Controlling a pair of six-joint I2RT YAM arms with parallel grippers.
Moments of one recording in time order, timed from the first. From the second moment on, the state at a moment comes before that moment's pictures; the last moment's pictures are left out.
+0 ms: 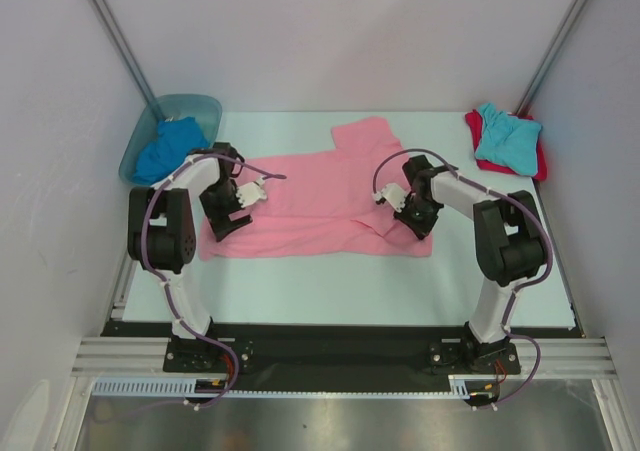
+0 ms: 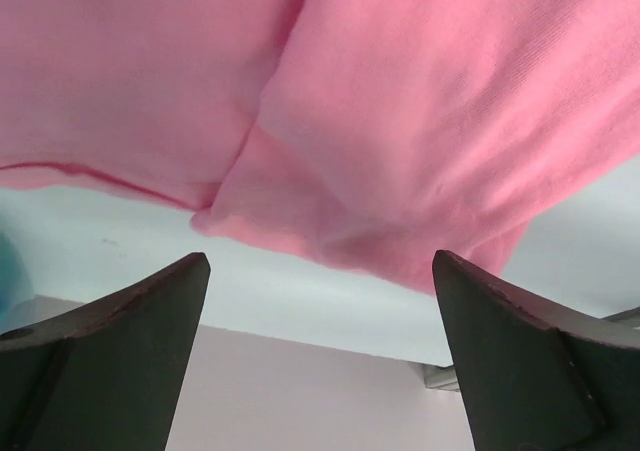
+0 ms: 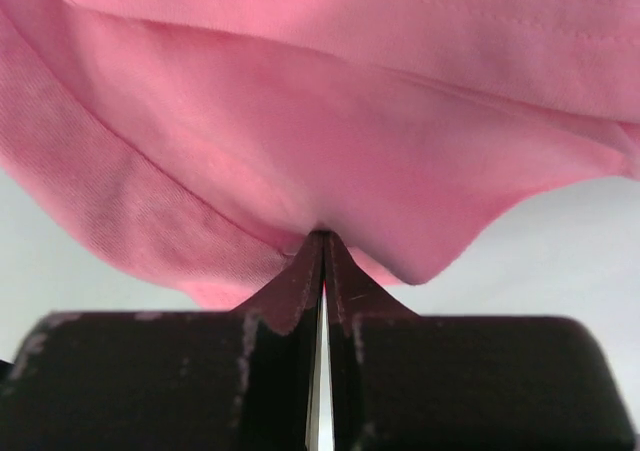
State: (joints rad) left arm -0.08 1.93 1.39 -1.03 -0.09 1.01; right arm 0.30 1.86 1.23 -0.80 -0.08 -0.73
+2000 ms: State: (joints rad) left arm -0.22 1.82 1.50 -1.15 -0.01 1.08; right arm 0.23 1.69 1.29 -0.86 0.04 -0.88
